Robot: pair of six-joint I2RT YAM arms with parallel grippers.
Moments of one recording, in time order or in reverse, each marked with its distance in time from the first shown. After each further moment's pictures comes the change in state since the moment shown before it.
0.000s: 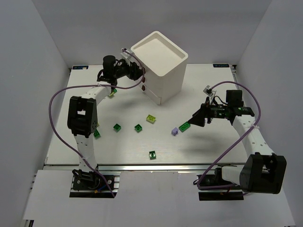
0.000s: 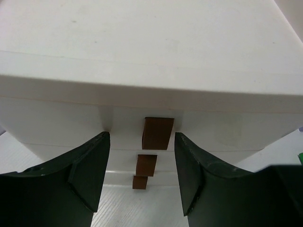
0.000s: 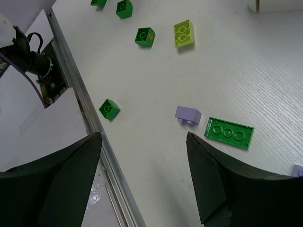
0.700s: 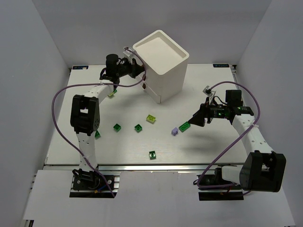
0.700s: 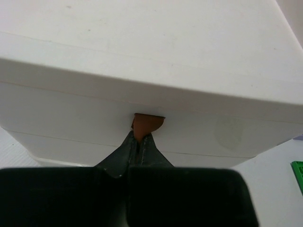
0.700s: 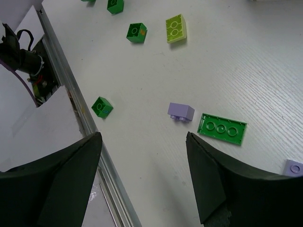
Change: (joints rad) left arm -0.023 0.063 0.092 -0.045 -0.009 -0.044; right arm 0.000 0.023 0.000 0.000 0.030 -0.016
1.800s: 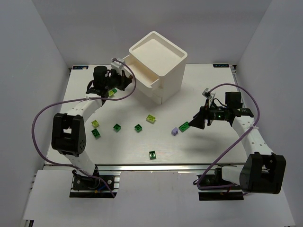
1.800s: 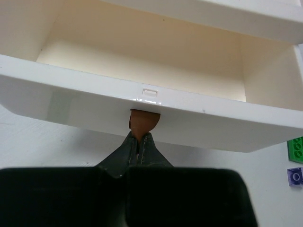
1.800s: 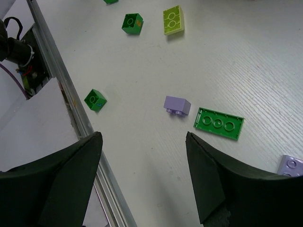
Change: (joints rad) left arm 0.043 -0.411 -0.453 -0.084 -0.170 0.055; right arm 0.000 -0.018 -0.029 -0.015 0.019 -0.067
